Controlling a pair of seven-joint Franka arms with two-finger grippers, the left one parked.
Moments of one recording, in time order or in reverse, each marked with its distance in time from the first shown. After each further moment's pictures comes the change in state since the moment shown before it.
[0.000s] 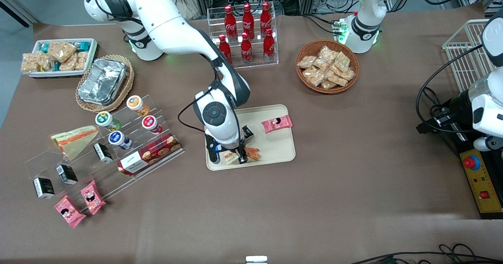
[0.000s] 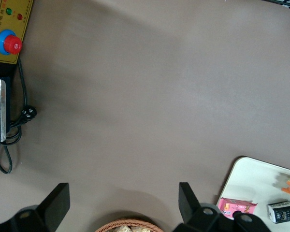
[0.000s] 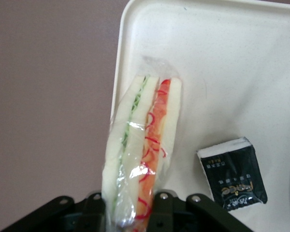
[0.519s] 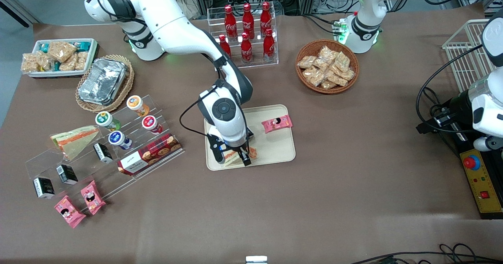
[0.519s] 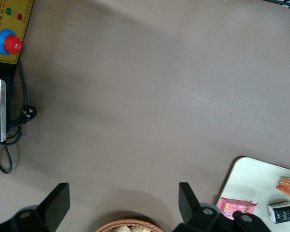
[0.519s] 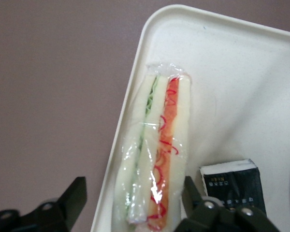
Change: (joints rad) arm 0.012 0.012 0.000 0.020 -0.118 0.001 -0.020
